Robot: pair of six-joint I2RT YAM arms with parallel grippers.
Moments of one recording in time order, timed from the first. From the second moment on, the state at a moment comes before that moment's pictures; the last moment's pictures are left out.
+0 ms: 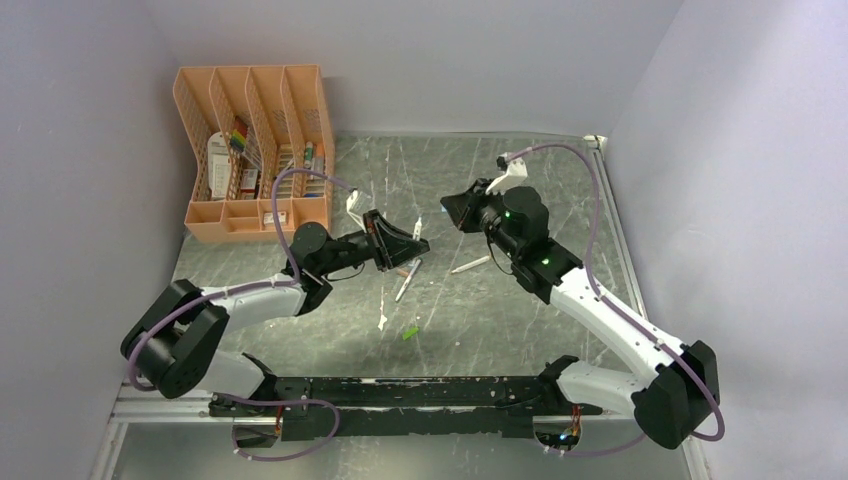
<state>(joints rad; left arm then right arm) -0.66 1.39 0.56 1.04 0.62 -0.70 0.60 1.12 0.87 0.03 0.09 0.52</state>
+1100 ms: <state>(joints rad) -0.67 1.42 0.61 1.11 0.62 -0.75 0.61 1.09 0.82 0.35 -0.21 0.60</state>
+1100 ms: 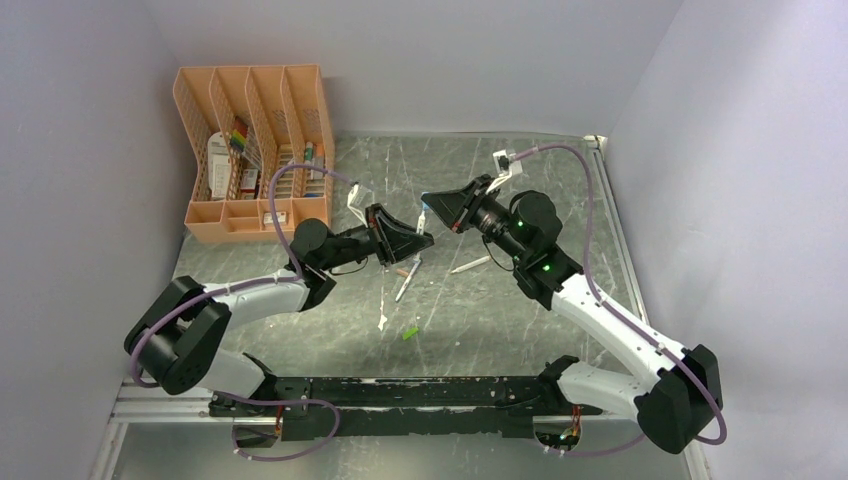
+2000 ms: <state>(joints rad) -0.69 1.42 0.61 1.09 0.63 -0.73 0.61 1.06 0.82 0.38 -0.22 0.60</state>
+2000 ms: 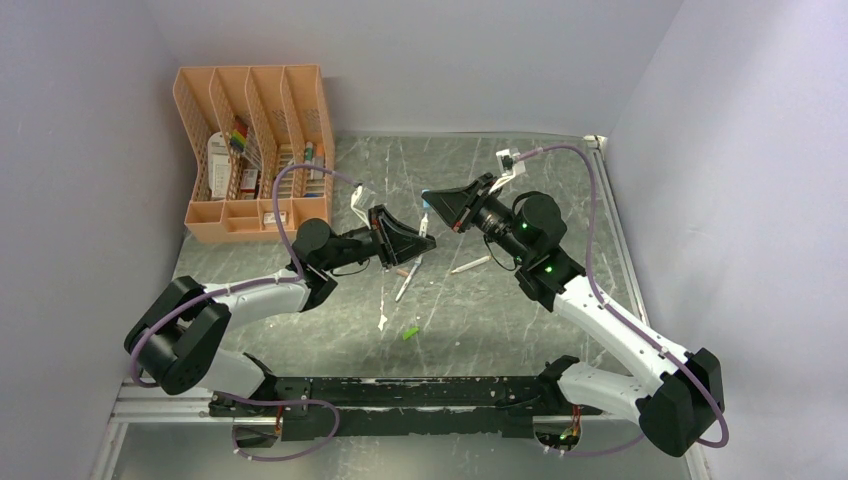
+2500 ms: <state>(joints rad) -0.69 1.41 0.61 1.05 0.61 -0.71 0.61 1.06 0.79 0.38 -0.22 0.61</state>
